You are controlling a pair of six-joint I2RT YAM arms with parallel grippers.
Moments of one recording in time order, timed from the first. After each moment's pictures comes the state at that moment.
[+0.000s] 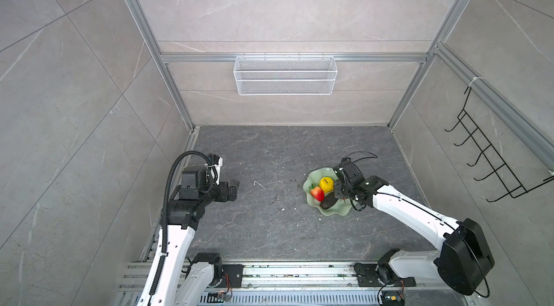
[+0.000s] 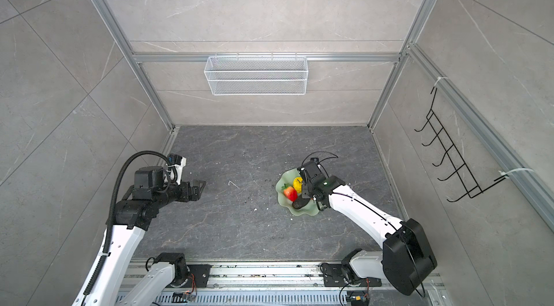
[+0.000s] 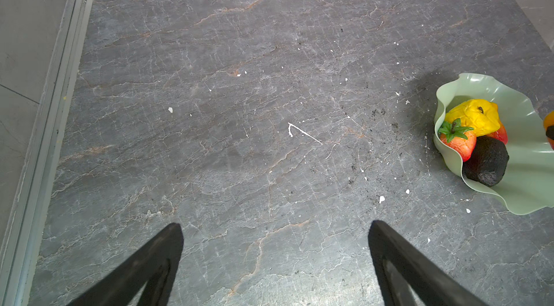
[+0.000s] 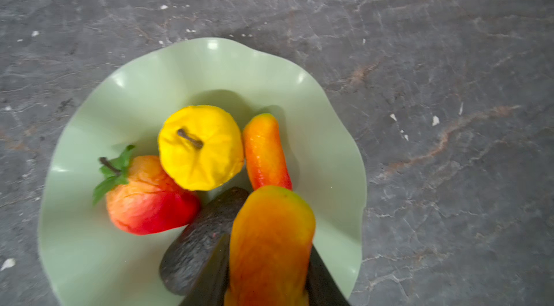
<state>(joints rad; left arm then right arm) -0.08 0.81 0.90 -0.82 0.19 0.00 0.54 1.33 0.89 -0.65 0.34 0.48</state>
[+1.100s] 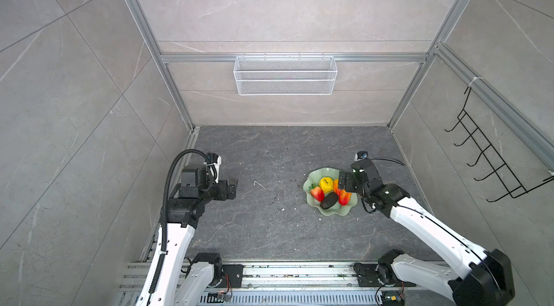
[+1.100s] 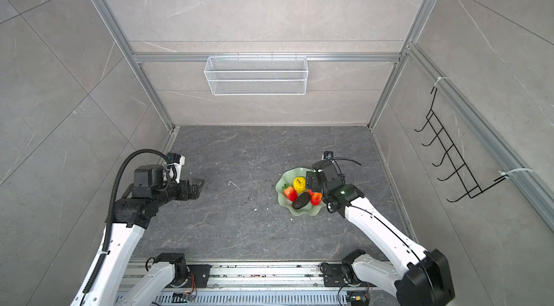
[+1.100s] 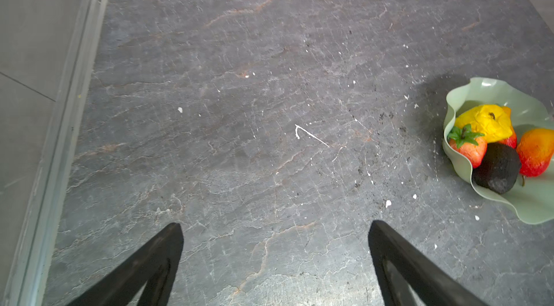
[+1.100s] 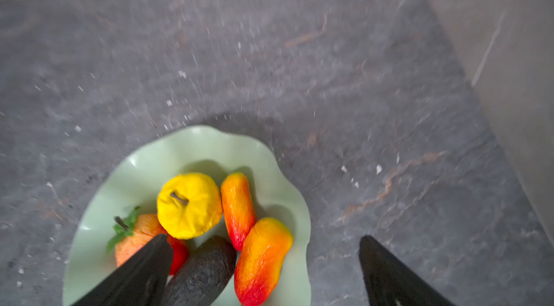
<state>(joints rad) -0.08 0.83 0.94 -0.82 0.11 -0.04 0.47 1.03 0.81 -0.45 0.44 0.34</state>
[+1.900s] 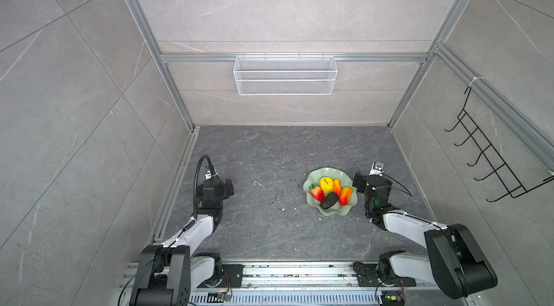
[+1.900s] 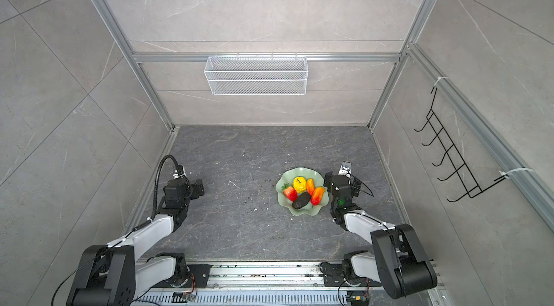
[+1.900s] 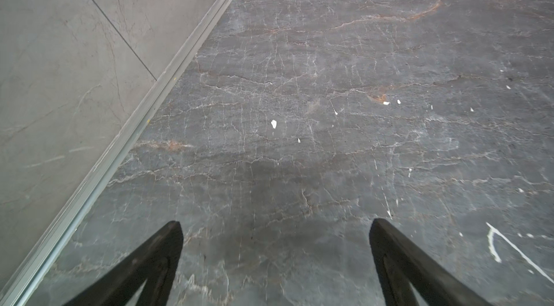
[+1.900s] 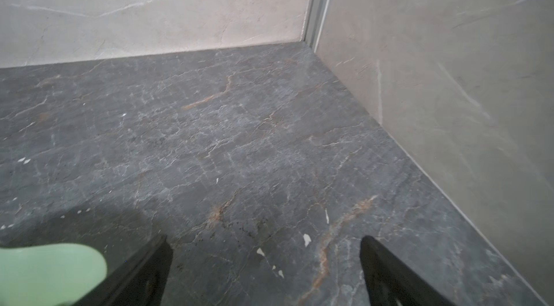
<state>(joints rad) -0.05 1.21 0.35 0.33 -0.31 -0.08 0.19 1.30 0.35 0.53 0.48 0.14</state>
